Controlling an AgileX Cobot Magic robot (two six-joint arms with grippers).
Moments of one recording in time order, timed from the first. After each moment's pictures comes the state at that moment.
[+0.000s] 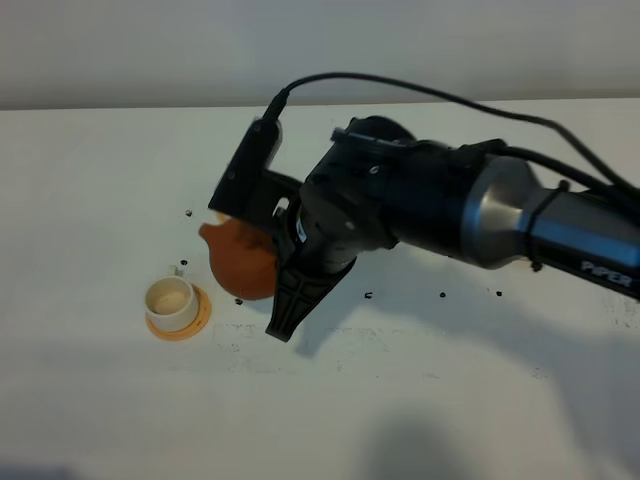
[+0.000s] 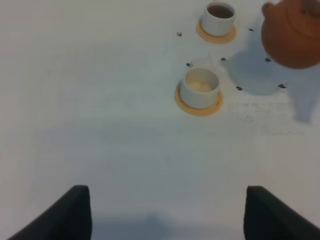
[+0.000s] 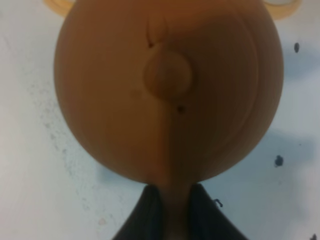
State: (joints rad) left arm -0.04 0.00 -0.51 -0.07 1.06 0.02; right arm 0.95 1.93 -1.48 -0.19 0.82 -0.23
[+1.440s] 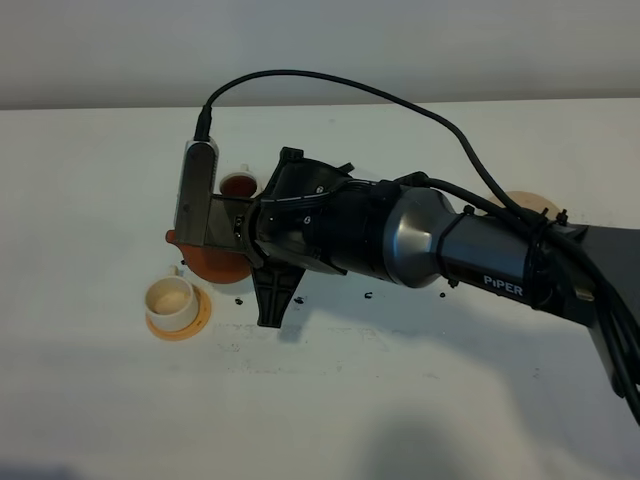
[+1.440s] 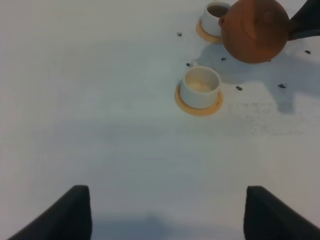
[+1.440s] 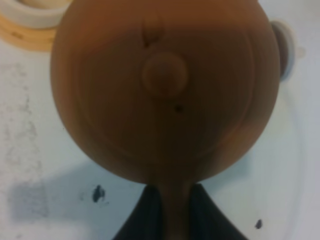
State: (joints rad) left arm -0.04 0.00 -0.51 -0.07 1.06 0.02; right arm 0.99 2.07 -1.56 -0.50 0.67 -0.27
